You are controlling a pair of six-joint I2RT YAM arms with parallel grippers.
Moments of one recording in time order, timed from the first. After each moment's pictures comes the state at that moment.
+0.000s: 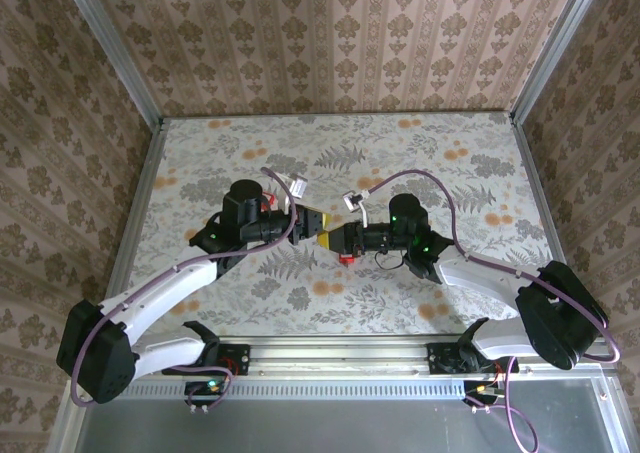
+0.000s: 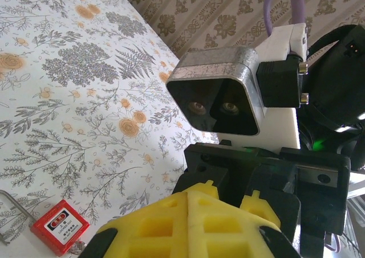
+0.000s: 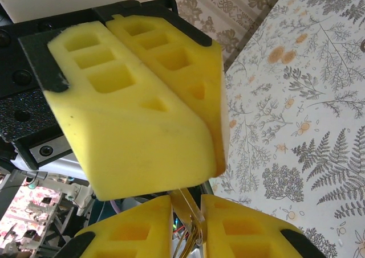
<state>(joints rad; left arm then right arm) -0.67 1.13 0.75 0.07 0.66 -0.52 0.65 1.33 0.63 0.52 -0.77 0.79</state>
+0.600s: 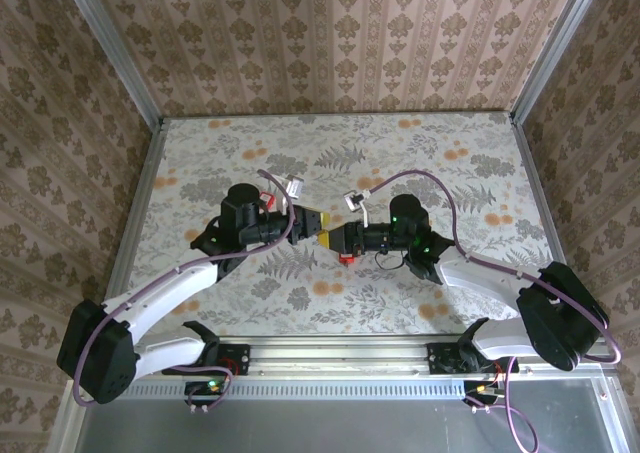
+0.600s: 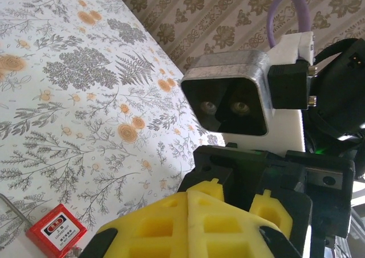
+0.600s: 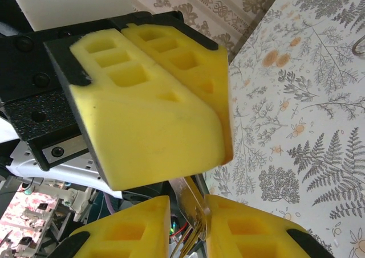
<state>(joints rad) -0.65 1.13 0.69 0.18 0.67 -0.58 0.65 1.32 0.62 0.52 -0.74 0.80</state>
